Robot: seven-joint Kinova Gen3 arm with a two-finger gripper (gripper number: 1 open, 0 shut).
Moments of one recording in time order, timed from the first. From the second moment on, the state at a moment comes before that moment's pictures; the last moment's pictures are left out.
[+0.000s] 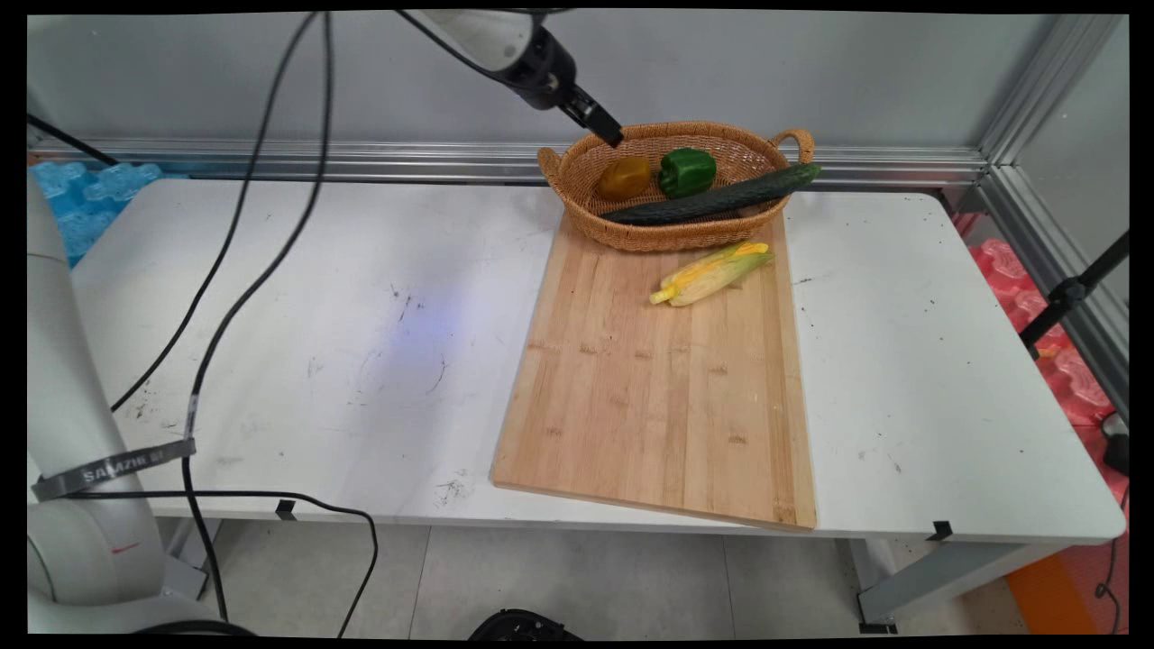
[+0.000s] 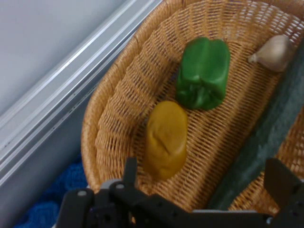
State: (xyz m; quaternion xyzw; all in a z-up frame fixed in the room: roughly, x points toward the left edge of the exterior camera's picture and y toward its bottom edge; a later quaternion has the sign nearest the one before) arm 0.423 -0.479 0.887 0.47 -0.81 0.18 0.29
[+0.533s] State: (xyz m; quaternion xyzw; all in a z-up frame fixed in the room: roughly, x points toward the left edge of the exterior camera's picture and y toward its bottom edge) arm 0.394 -0.544 0.832 0.46 -0.83 0.17 0.25
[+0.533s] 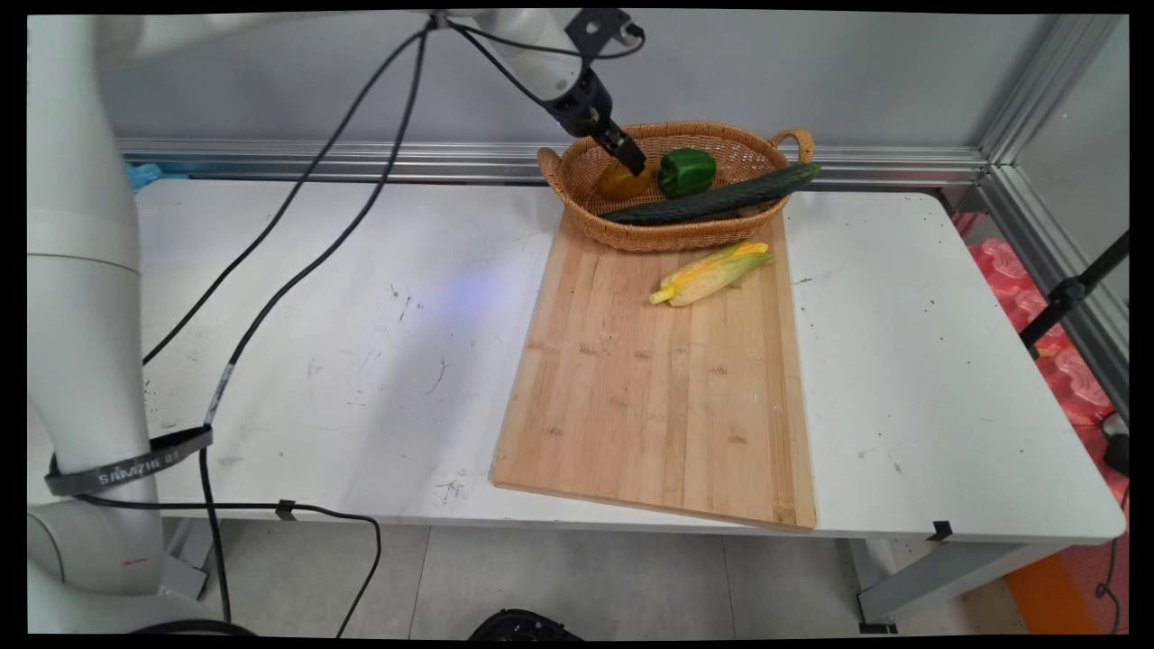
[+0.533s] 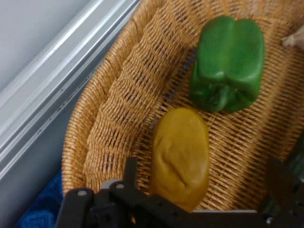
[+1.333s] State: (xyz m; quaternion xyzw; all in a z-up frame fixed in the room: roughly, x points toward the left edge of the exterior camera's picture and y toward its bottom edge) arm 0.379 -0.579 0.796 0.45 -0.85 0.16 0.22
